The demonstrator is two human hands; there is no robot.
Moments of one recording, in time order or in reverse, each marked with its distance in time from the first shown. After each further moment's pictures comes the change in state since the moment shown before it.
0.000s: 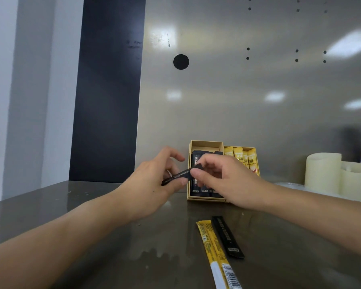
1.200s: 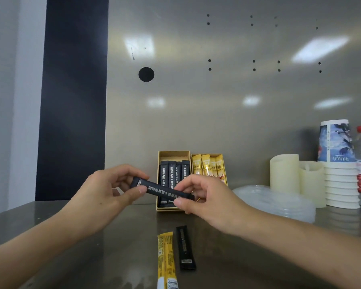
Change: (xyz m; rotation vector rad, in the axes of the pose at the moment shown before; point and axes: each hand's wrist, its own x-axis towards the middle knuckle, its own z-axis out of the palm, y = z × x) left_hand -0.003 0.006 -0.002 -0.192 0.138 -0.017; right_hand -0.047 0.016 -0.017 0.184 0.036 0.174
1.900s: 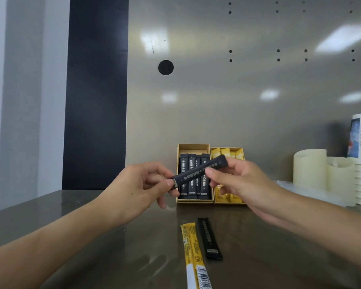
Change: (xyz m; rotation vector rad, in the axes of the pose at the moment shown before) left_hand -0.002 0.010 0.005 -0.029 -0.142 -0.099; right_hand 0.007 -0.006 -0.010 0.406 0.125 0.119
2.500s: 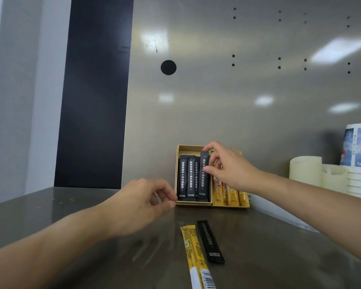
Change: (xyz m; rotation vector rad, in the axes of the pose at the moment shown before) left_hand -0.002 -0.016 0.003 0.271 -0.171 -0.005; right_hand 0.072 0.007 -0.012 -0.975 -0.012 -0.238
